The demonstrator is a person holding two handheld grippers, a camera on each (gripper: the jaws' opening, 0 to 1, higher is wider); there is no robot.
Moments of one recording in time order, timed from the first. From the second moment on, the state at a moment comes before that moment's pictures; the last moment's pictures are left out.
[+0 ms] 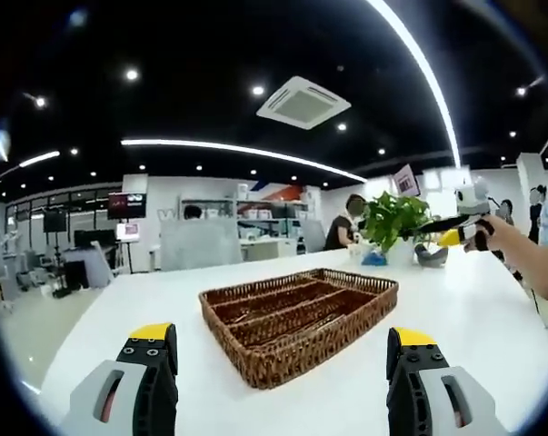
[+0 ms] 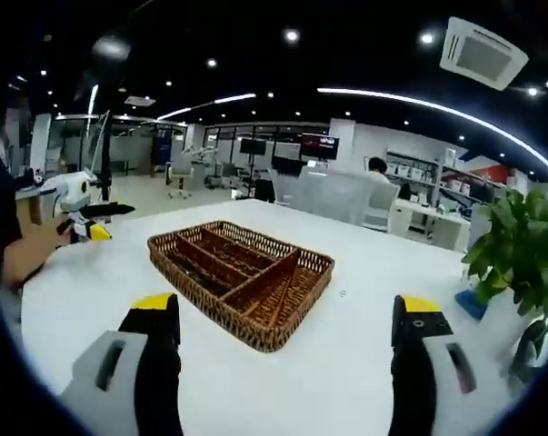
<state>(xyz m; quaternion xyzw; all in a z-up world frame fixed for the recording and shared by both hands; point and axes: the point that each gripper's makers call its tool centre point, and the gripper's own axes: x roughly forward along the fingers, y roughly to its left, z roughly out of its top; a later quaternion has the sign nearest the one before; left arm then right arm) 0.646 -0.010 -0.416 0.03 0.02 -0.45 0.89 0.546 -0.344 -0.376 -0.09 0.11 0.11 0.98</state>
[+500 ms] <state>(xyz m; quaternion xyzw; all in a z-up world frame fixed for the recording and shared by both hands) 0.596 0.038 -0.397 0.05 0.00 -0.42 0.91 0.526 -0.328 -0.398 -0.09 0.05 0.13 0.99</state>
